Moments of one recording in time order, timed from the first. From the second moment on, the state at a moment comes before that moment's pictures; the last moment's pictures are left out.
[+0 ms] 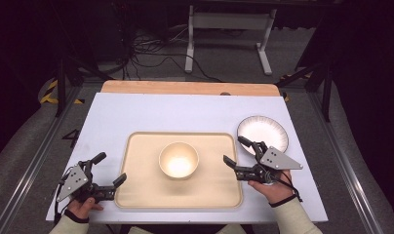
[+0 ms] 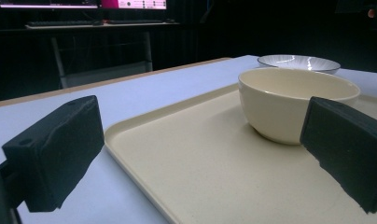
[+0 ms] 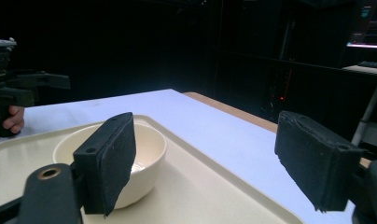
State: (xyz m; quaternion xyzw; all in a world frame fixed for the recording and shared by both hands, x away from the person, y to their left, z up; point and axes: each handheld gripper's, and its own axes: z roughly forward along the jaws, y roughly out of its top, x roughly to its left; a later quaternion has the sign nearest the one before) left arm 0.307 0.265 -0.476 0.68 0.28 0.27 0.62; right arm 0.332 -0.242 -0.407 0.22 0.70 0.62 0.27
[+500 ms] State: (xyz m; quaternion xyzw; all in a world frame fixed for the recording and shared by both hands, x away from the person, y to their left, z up) left arm 0.307 0.265 -0.476 0.68 0.28 0.27 0.62; right arm 0.326 -0.250 -0.438 0.24 0.68 0.64 0.28
